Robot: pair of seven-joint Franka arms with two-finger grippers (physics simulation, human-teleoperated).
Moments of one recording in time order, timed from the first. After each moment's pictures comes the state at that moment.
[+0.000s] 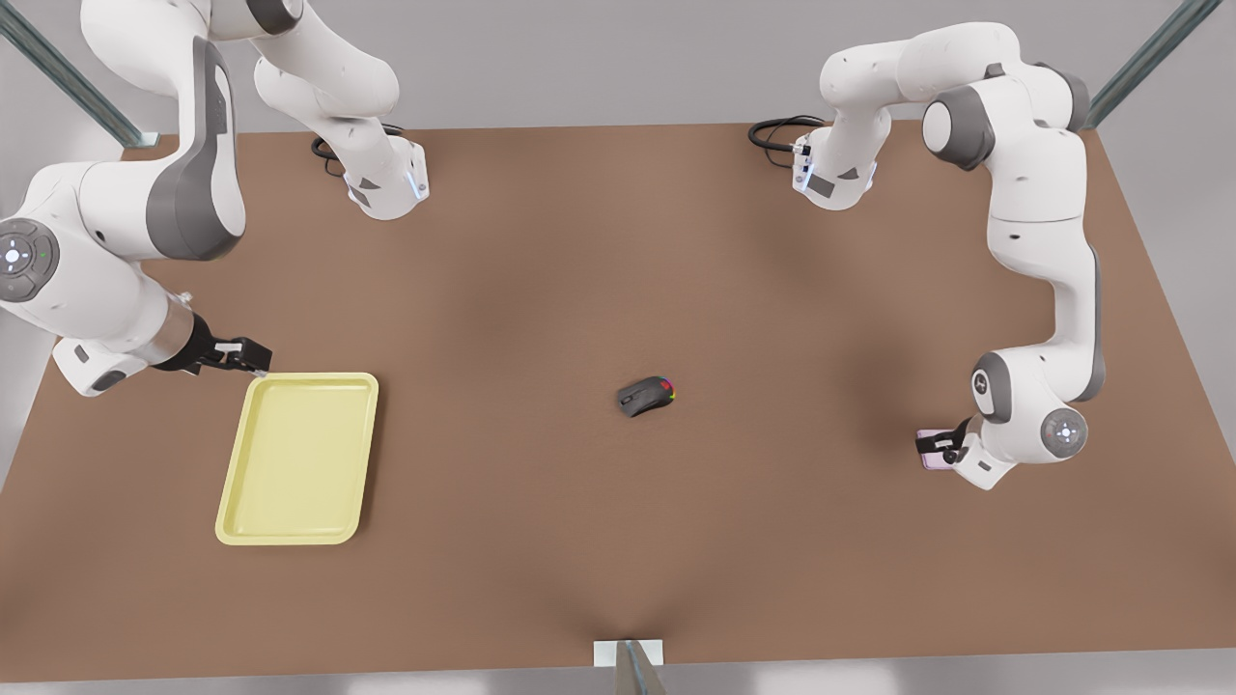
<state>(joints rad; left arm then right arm) 0.14 0.74 0.02 -1.61 0.02 2.15 0.01 -0.10 0.20 0.14 -1.43 -0.07 1.55 0.10</state>
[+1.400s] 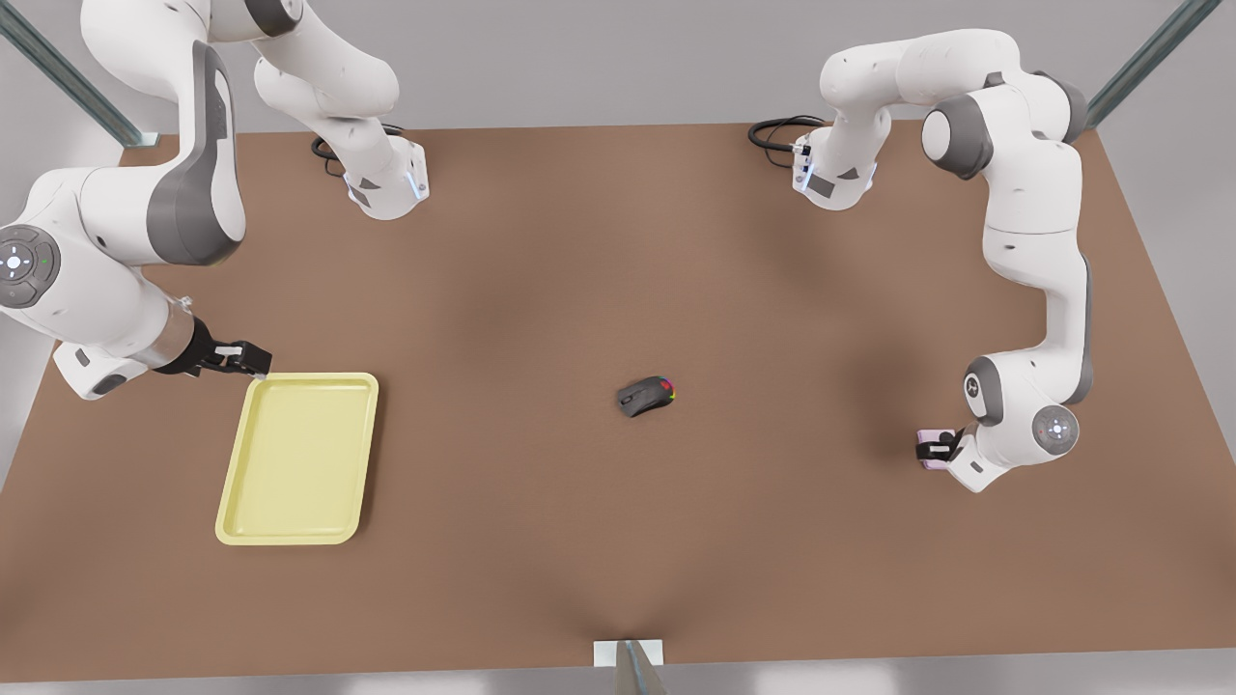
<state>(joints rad) 0.15 0.78 0.01 -1.62 0.02 2.29 0.17 -0.10 0.21 0.14 -1.43 -0.07 1.56 0.10</state>
